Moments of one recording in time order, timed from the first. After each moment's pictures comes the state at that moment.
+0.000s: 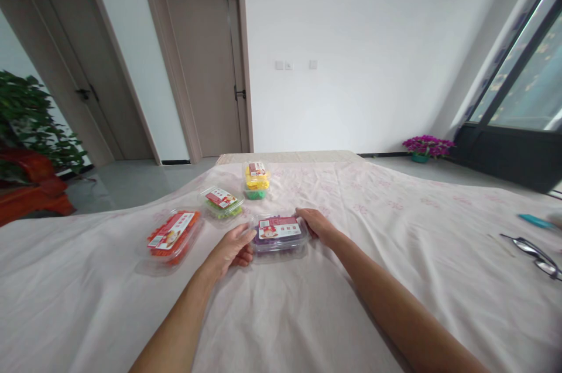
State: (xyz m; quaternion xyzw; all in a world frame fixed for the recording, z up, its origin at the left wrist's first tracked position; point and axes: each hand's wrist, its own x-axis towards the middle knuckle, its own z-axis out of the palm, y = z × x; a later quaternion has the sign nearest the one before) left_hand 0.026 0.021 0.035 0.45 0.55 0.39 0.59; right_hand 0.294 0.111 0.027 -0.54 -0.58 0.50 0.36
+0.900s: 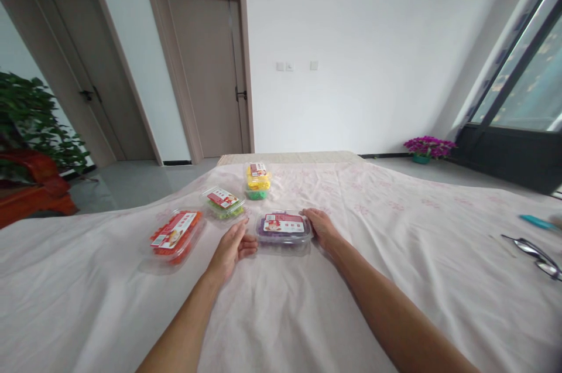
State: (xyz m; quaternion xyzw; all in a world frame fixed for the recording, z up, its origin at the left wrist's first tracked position) left_hand 0.028 0.019 0.011 0.39 0.45 0.55 0.58; right_hand 0.292 0.110 0.008 -0.51 -0.43 0.53 0.52
